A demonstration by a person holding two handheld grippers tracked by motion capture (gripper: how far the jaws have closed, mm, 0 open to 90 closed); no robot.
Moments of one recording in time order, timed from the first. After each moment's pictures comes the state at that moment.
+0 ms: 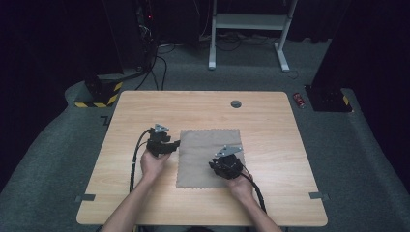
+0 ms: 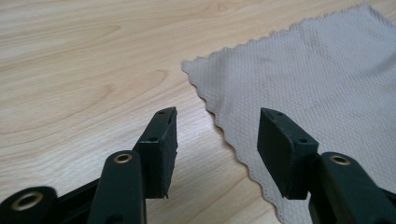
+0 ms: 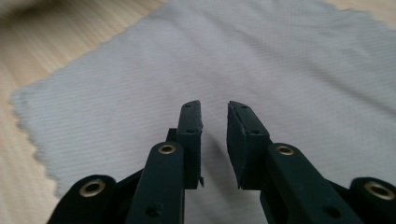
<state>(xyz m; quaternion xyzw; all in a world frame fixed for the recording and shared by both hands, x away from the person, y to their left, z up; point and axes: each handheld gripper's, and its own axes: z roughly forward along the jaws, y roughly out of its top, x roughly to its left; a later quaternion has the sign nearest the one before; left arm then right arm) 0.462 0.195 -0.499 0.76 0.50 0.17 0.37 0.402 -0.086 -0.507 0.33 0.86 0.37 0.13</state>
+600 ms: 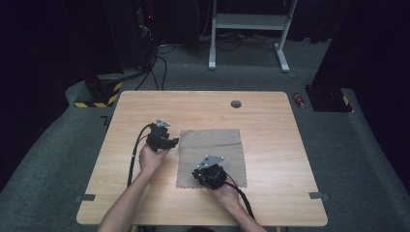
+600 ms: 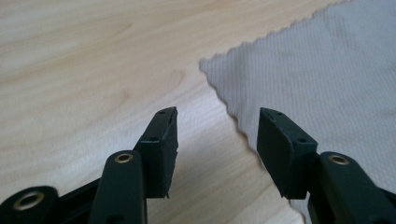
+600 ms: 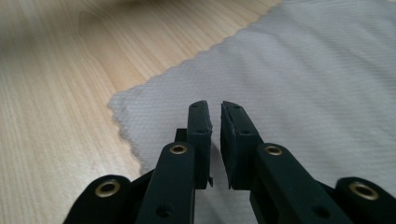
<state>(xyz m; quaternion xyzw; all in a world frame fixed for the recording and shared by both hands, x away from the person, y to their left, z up) 0.484 0.194 -0.491 0.78 0.50 0.17 0.33 0.373 -0.038 -0.513 0.26 0.88 0.39 0.10</state>
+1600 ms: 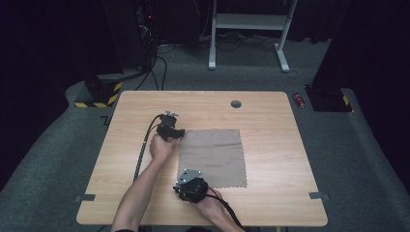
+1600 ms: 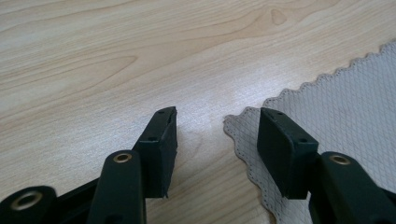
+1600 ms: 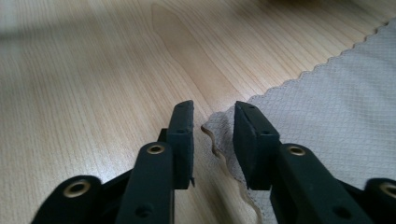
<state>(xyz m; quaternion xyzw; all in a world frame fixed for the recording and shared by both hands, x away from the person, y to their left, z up) 0.536 0.172 -0.510 0.77 0.53 0.18 0.29 0.334 0.014 -0.522 0.21 0.90 0.38 0.11</state>
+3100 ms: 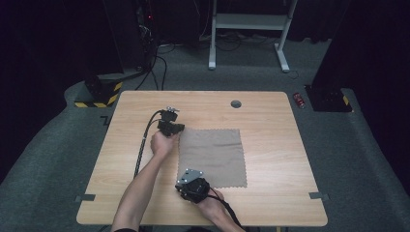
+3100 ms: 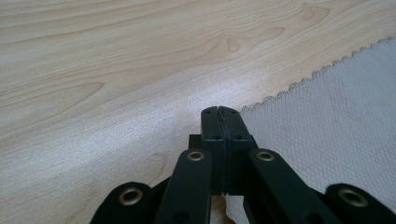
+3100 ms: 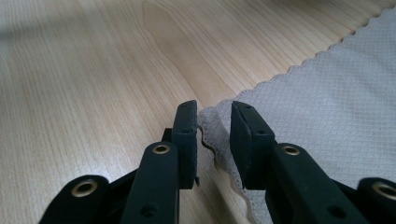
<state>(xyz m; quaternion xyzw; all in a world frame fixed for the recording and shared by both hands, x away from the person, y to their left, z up) 0.541 0.171 -0.492 0.78 0.51 0.12 0.34 0.335 0.011 -0.522 0.22 0.89 0.38 0.11</state>
